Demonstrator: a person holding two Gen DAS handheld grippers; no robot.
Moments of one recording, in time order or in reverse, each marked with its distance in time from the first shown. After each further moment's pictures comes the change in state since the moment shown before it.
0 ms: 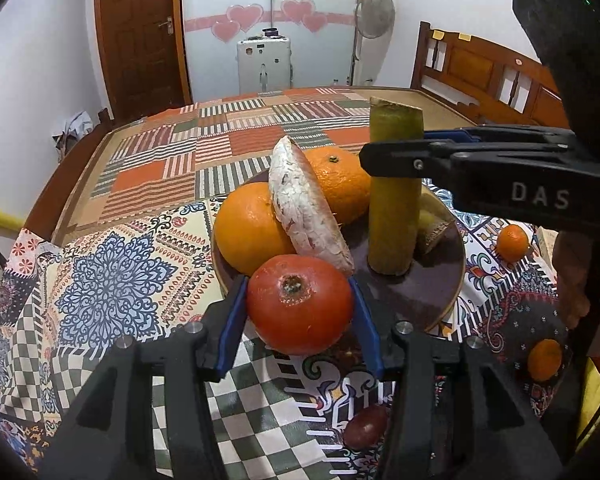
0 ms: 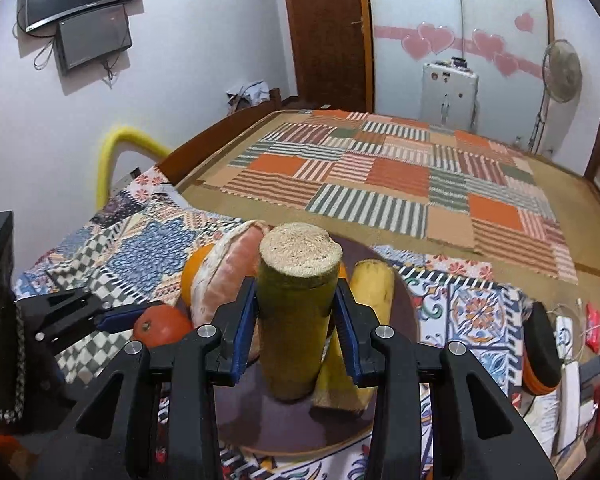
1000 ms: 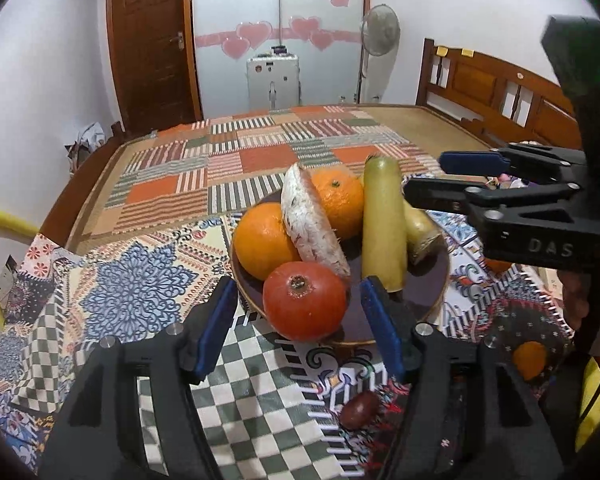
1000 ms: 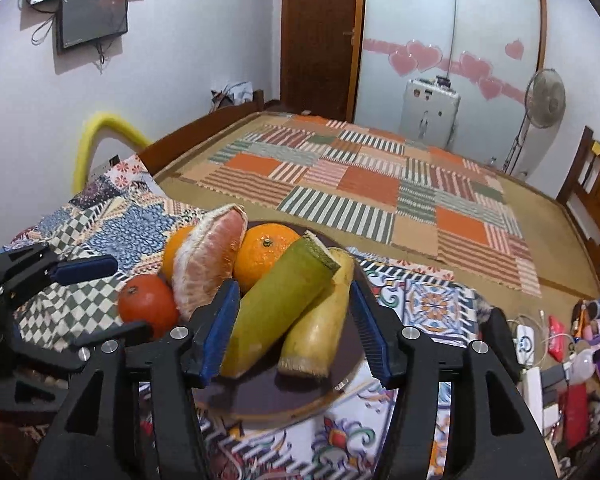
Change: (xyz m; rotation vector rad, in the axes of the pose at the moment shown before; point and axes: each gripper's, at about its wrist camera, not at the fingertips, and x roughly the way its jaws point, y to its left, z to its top) left arm -0.044 -0.002 -0.003 -0.011 -0.073 0.026; right arm -0.045 0.002 -0.012 -0.065 -0.036 -0.106
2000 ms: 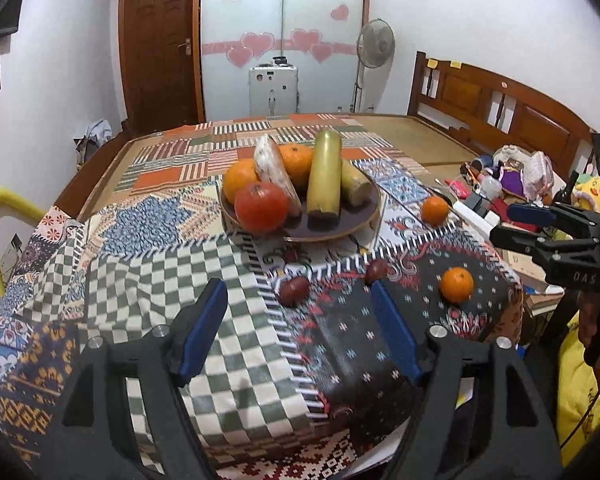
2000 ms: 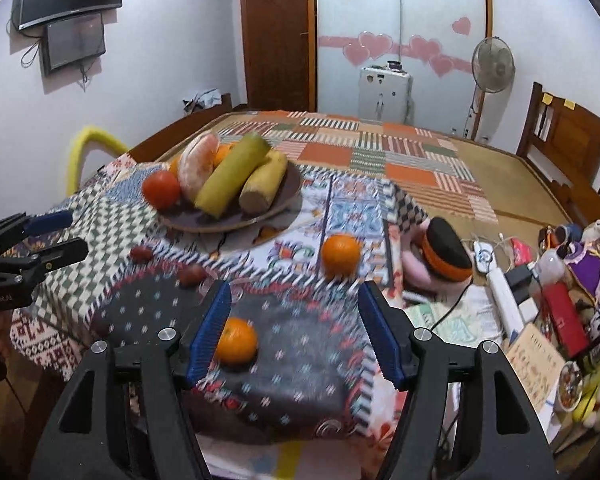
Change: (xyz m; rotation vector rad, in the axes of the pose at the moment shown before) left arm -0.078 -0.042 -0.073 -0.034 -0.026 -0.011; right arm -0.090 -0.021 -0.121 0.125 0.016 -0.050
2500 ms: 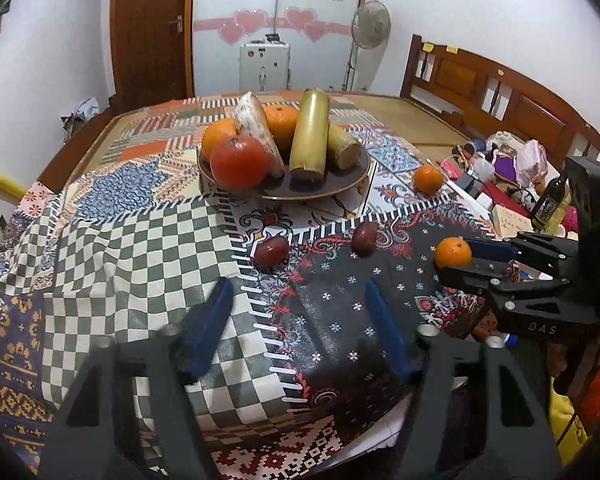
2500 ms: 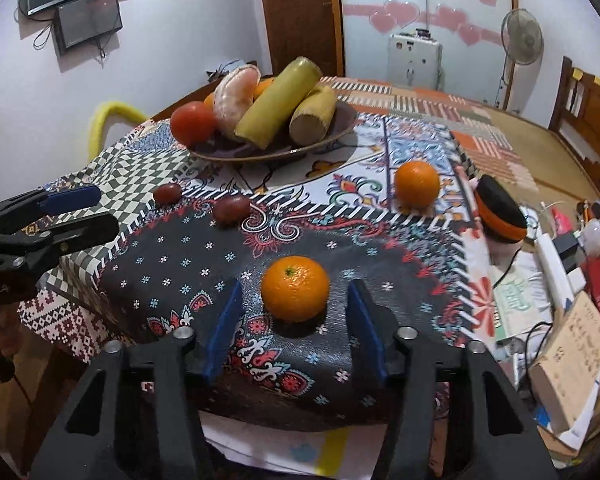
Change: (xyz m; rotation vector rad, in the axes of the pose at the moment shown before) left arm 0.024 -0.001 -0.016 -0.024 0.084 -0.053; right arm 0.042 0.021 -0.029 0.003 0.106 0.110
